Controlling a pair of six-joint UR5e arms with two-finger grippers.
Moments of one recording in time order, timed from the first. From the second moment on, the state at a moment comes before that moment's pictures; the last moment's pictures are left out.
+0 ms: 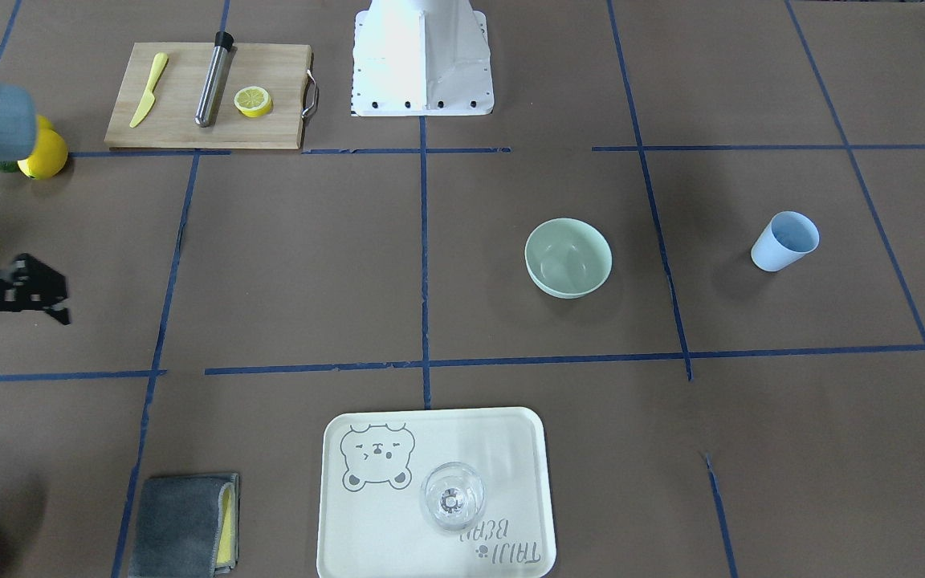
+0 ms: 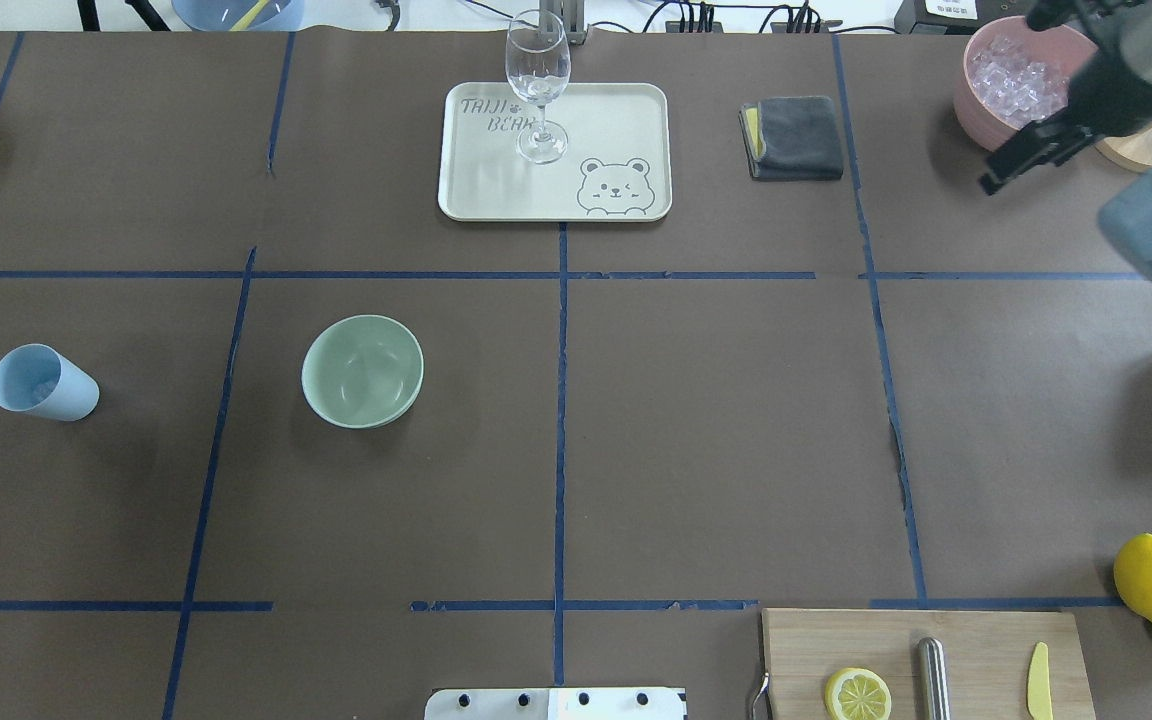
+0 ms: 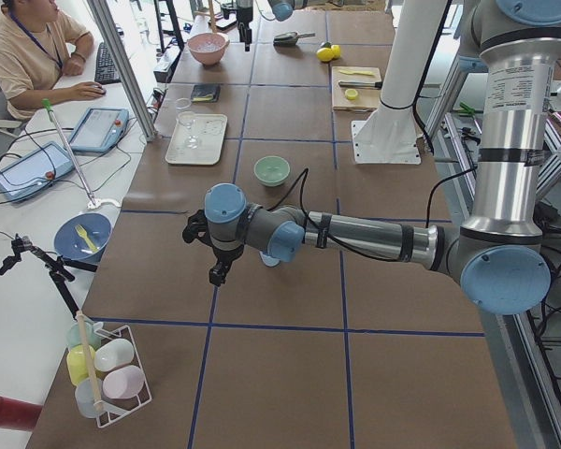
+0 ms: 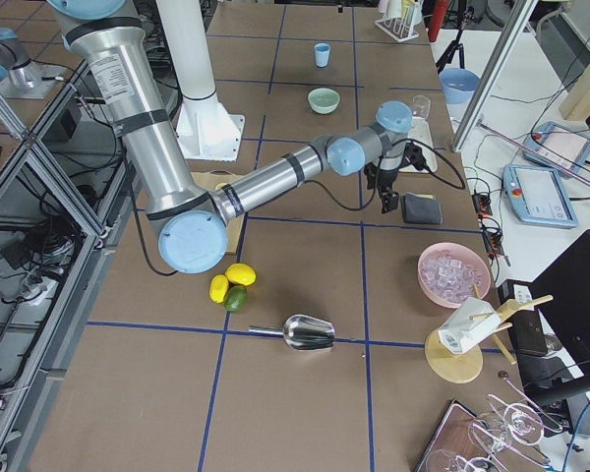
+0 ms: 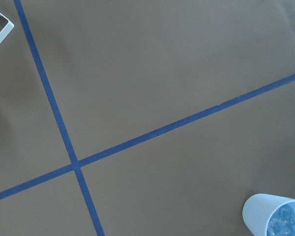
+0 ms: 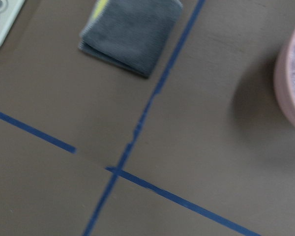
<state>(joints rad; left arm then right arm) -1.40 -1.58 -1.66 -1.85 -2.39 0.01 1.25 -1.27 1.65 -1.54 2.32 0.07</state>
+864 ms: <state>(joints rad) -1.35 -1.63 -1.60 -2.36 -2.33 -0.26 1.48 -1.51 1.60 -1.52 2.36 -0.12</state>
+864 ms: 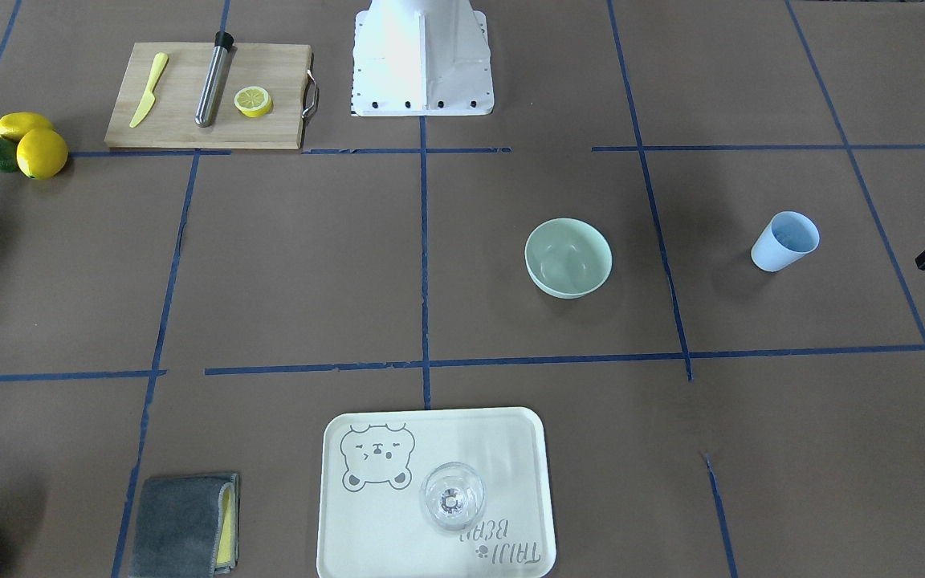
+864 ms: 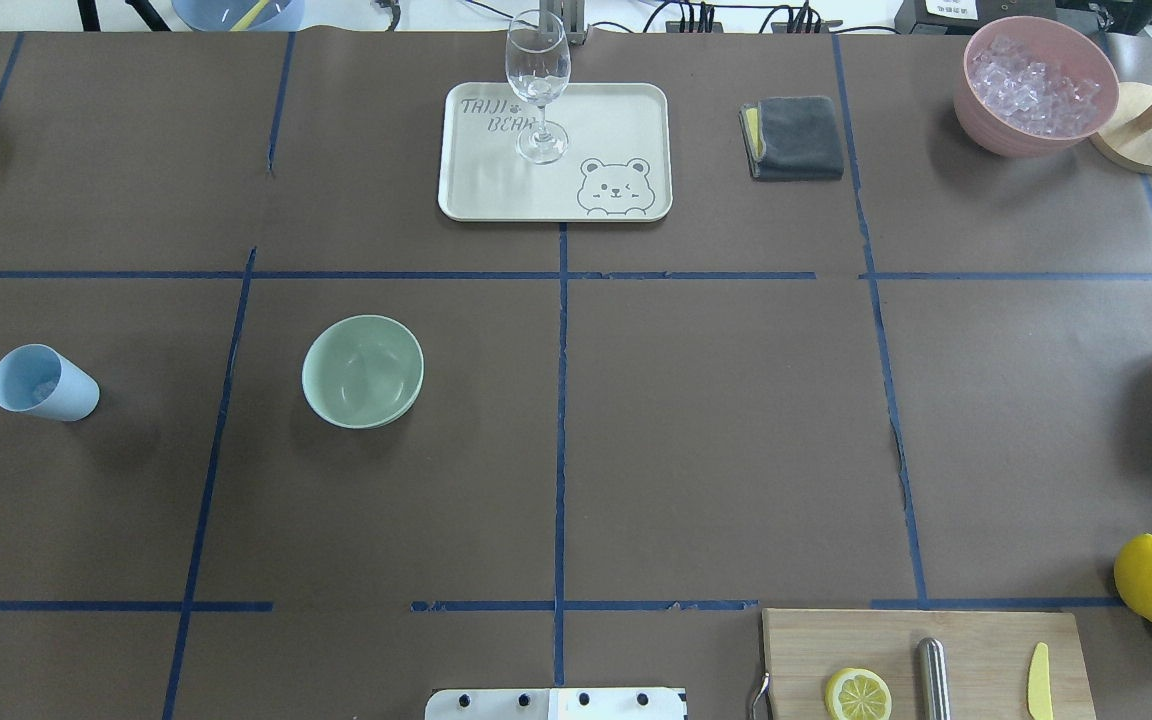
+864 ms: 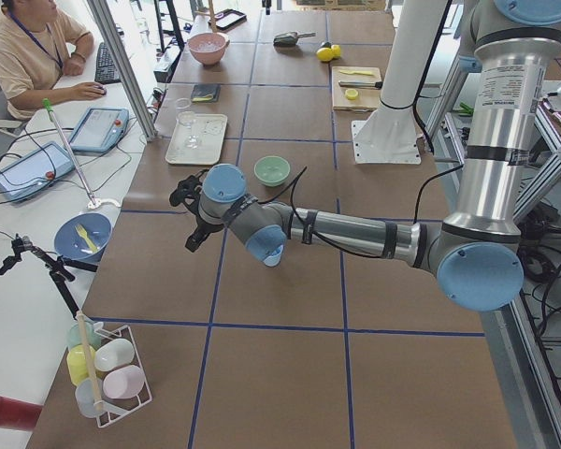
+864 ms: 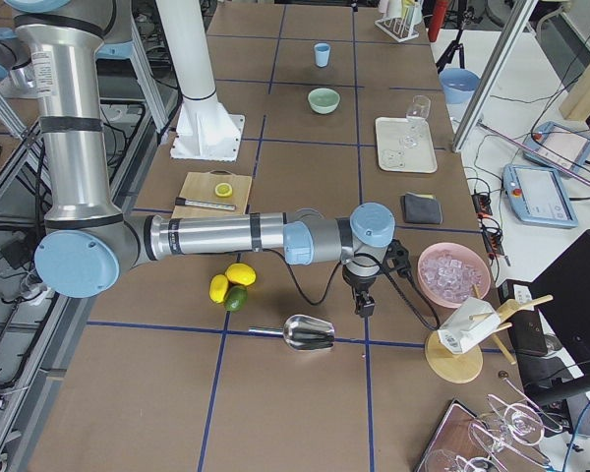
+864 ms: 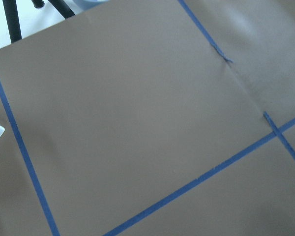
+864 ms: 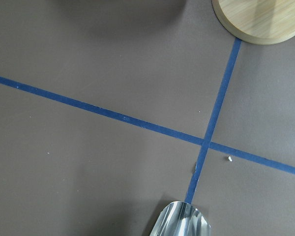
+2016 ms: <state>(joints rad) -0.57 -1.15 -1.78 -2.97 -1.33 -0.92 1.48 -1.52 1.61 -1.52 2.36 -0.12</state>
